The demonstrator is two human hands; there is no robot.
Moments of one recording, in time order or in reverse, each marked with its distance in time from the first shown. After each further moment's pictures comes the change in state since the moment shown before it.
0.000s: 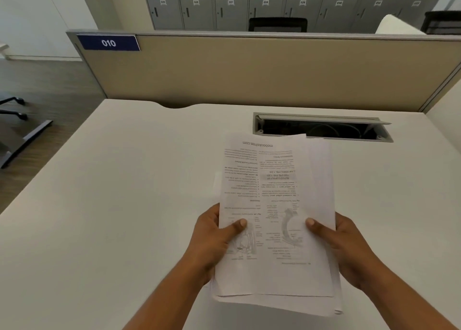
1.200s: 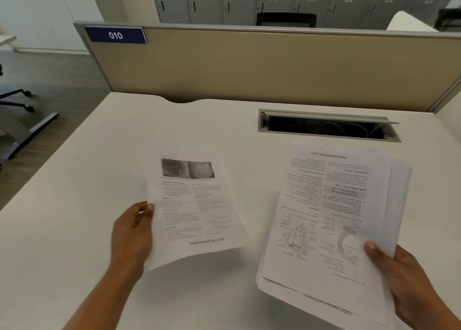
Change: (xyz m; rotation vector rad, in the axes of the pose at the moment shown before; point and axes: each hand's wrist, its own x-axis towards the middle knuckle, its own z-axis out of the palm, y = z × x) left_hand 0.004 -0.022 -0.115 0.235 0.654 0.185; right_hand -0.032 0.031 -0.063 0.157 0.239 0.073
